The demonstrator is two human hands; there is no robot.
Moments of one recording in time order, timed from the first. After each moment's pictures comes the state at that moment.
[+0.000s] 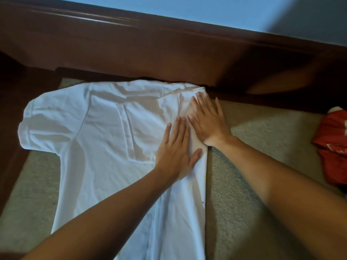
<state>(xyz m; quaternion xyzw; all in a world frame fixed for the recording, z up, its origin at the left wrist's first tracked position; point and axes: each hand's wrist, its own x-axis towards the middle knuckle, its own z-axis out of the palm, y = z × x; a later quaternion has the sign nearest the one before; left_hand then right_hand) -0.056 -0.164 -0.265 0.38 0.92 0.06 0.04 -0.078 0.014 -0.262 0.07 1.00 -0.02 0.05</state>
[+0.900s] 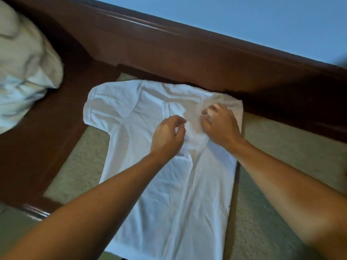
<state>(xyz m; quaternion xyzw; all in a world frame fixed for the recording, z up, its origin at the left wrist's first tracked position) -0.099 -0.259 -0.218 0.09 0.88 0.46 0.03 -0.108 -0.064 -0.223 0.00 0.99 -0.12 -0.06</state>
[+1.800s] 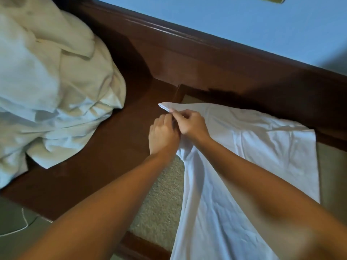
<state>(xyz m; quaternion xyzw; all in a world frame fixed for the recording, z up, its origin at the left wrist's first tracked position) -0.221 -0.471 -0.230 0.04 0.95 0.31 -0.09 -0.242 -0.366 -0.207 0.19 0.84 -0.50 0.06</state>
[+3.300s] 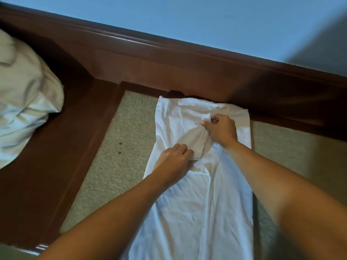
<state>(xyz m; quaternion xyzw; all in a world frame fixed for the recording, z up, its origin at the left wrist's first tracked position) -0.112 -0.308 -0.262 0.41 0.88 0.22 -0.06 -0.146 -0.096 -0.232 0.29 0.89 -0.35 -0.03</state>
